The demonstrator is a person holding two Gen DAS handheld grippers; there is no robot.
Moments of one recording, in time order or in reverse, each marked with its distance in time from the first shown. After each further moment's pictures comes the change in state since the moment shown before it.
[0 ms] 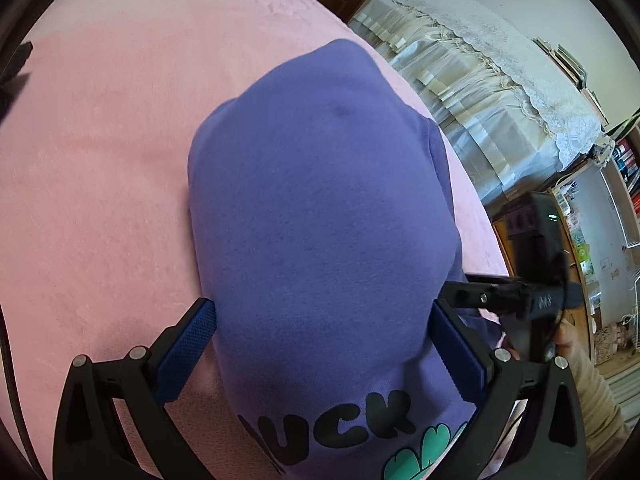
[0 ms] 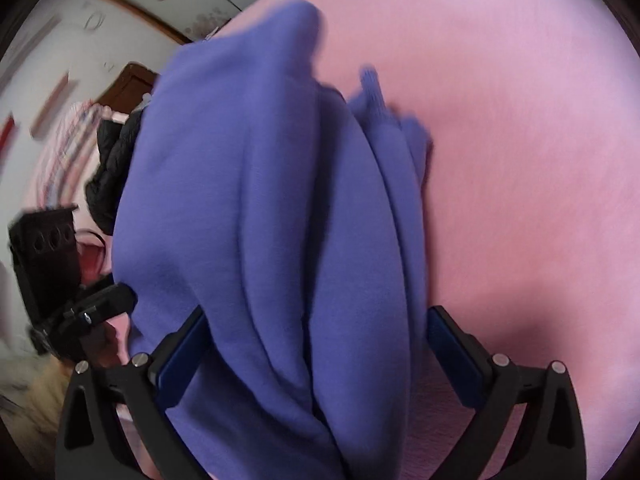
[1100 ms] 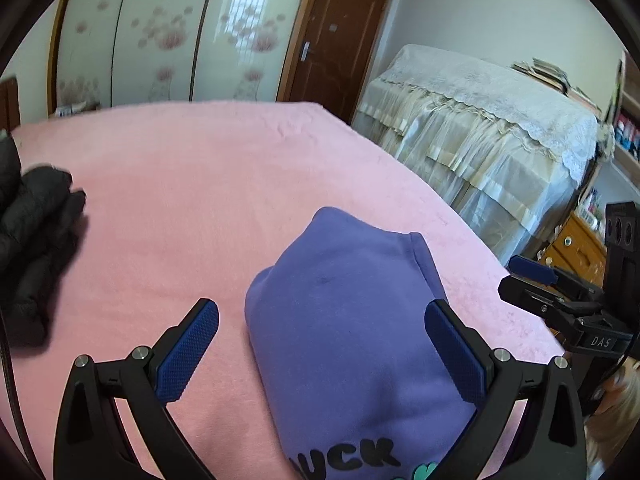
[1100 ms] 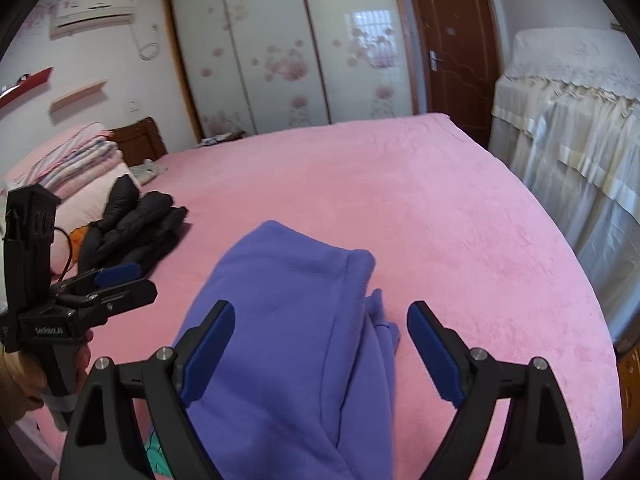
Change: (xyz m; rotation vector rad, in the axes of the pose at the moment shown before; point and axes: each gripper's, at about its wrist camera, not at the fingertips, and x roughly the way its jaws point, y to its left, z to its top) left arm -0.107 -0.052 0.029 0.234 -0.379 0.218; right arm -0.108 0.125 -0.025 -0.365 -0.601 -0.318
